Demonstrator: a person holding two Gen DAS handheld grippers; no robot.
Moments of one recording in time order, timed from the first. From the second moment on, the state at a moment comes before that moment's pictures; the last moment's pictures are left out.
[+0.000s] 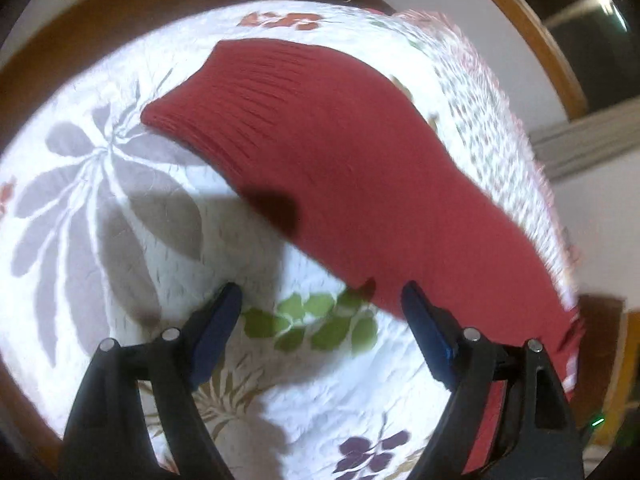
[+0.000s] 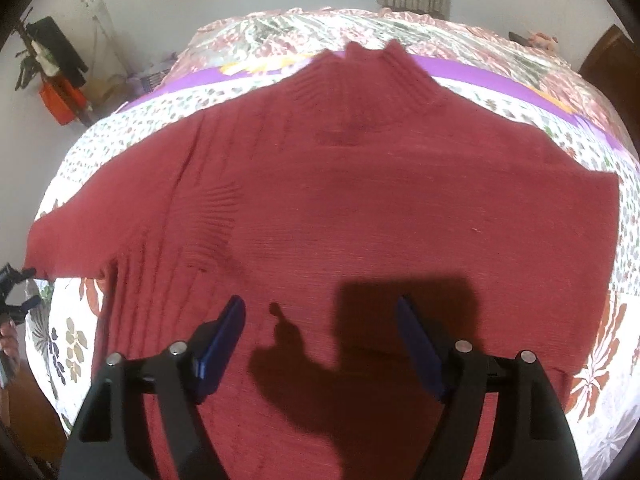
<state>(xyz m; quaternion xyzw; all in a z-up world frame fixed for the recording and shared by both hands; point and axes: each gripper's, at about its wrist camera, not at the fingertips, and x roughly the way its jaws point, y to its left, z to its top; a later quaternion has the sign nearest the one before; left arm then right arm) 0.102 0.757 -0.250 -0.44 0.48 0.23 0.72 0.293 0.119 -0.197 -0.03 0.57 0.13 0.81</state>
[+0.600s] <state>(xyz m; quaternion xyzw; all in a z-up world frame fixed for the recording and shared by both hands) 0.103 0.808 -0.234 -0.41 0.43 0.29 0.75 0.291 0.140 -0.197 -0.05 0.57 0.13 0.81</state>
